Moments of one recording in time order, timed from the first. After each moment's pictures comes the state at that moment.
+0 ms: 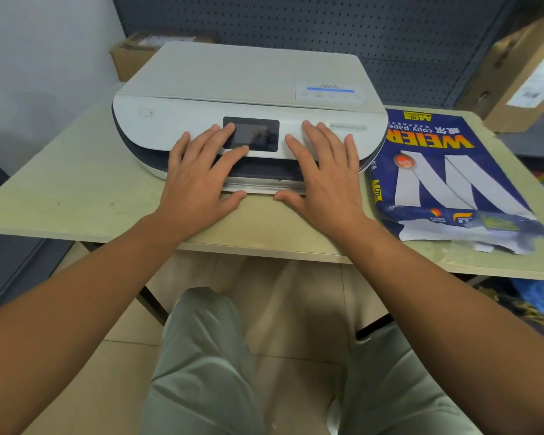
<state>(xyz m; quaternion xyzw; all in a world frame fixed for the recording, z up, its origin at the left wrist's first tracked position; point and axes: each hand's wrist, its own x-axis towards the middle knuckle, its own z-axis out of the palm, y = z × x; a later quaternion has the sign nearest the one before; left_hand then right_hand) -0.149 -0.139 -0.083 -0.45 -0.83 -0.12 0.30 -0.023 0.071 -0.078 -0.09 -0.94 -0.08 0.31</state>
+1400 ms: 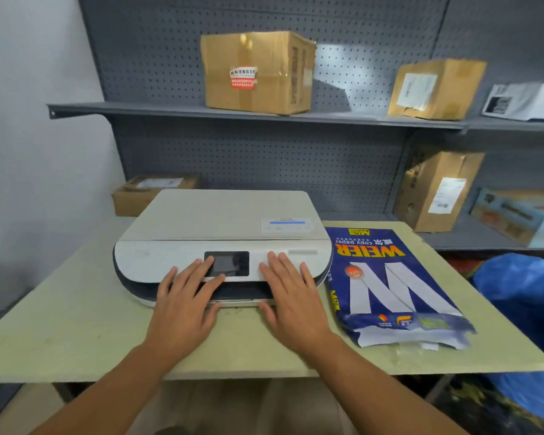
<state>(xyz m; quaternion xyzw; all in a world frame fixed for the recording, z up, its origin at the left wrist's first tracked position) -0.144 -0.135 -0.075 -0.43 -0.86 -0.10 0.27 -0.009 0.066 -0.069 -0.10 -0.96 -0.02 0.24</state>
